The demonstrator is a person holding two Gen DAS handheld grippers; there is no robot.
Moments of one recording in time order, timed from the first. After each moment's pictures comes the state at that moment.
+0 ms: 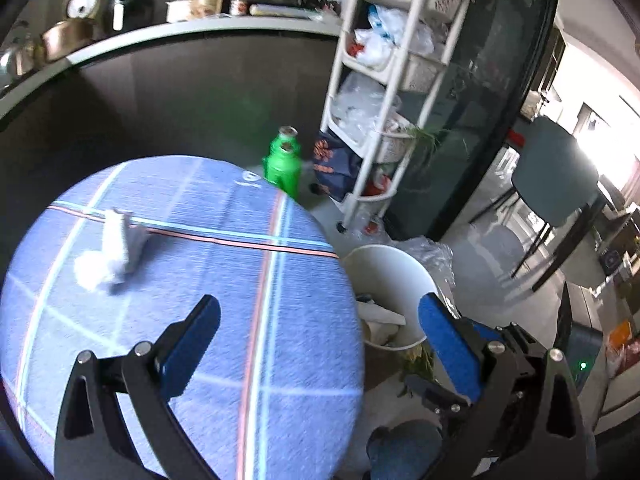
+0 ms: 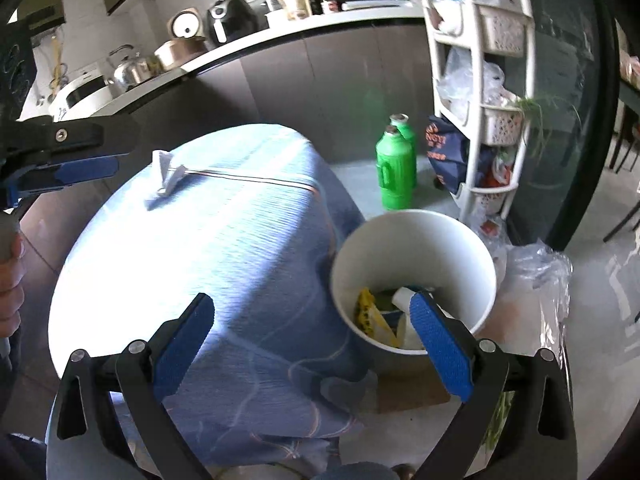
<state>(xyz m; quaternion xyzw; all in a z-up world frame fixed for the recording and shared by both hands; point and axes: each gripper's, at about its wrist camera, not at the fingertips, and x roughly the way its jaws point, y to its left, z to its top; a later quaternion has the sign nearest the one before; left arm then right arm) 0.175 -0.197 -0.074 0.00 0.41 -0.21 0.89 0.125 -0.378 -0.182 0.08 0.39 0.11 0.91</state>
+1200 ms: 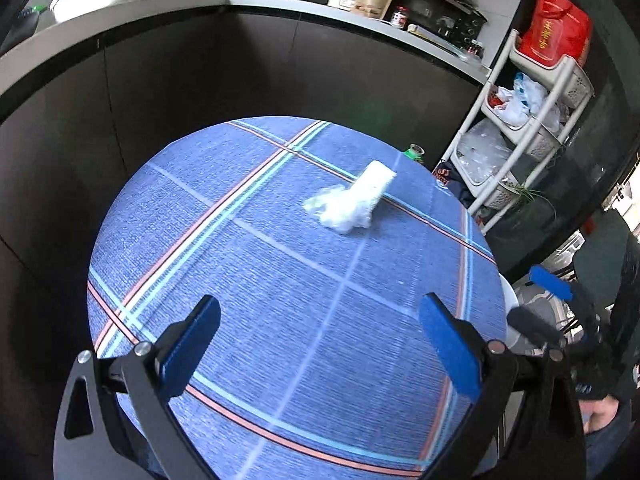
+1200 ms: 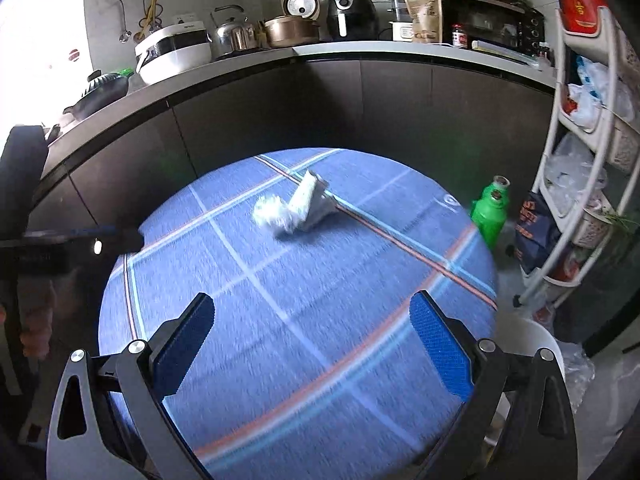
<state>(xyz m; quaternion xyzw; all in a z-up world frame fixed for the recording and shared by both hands) 0.158 0.040 -0.101 -0.12 0.43 -0.05 0.89 0.183 -0.206 -0.114 -0.02 0.37 0.24 0.90</state>
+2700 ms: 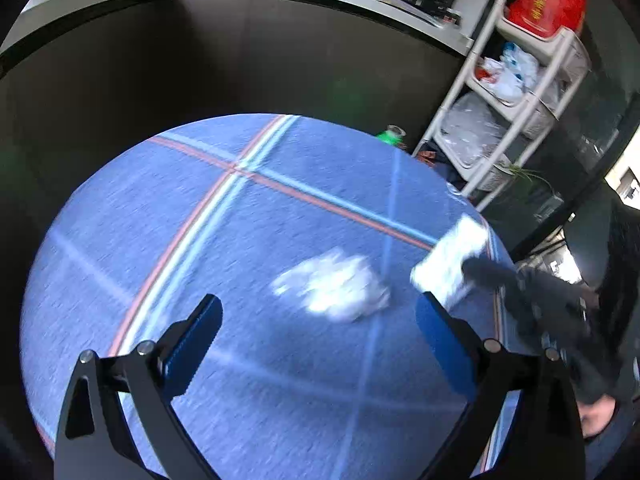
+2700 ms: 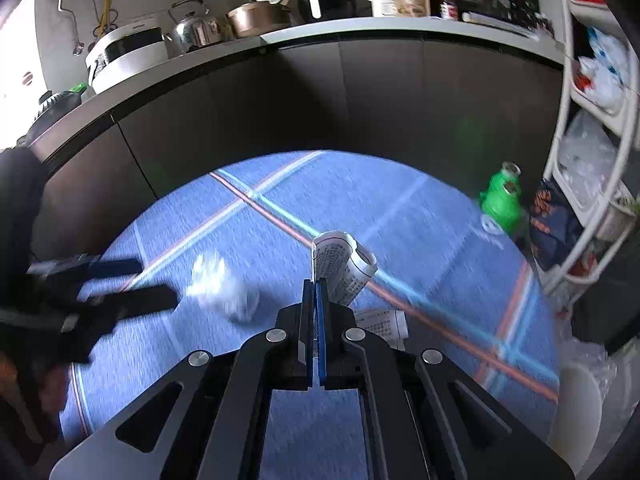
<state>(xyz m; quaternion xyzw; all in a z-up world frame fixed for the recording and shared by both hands) 0.300 0.013 -0.151 -0.08 0.45 -0.13 0.88 0.296 -0.175 -0.165 0.02 0.39 0.20 0.90</state>
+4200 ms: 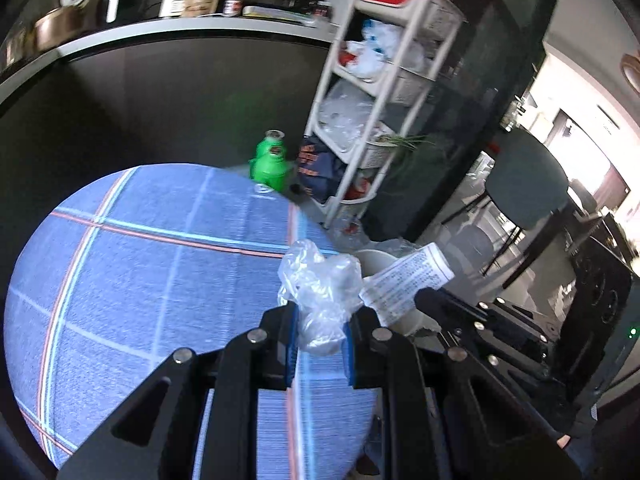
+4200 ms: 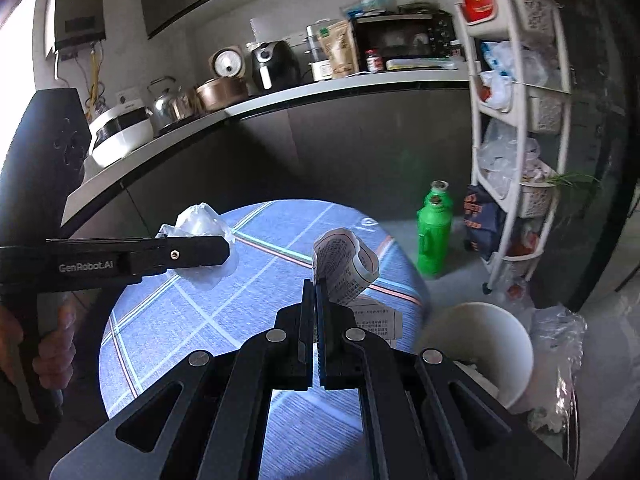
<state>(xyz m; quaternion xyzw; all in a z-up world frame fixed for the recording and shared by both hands) 0.188 -0.143 -0.039 -0.02 0.42 -0.28 0.86 0.134 -0.309 -0.084 0.08 0.30 0.13 0.94</state>
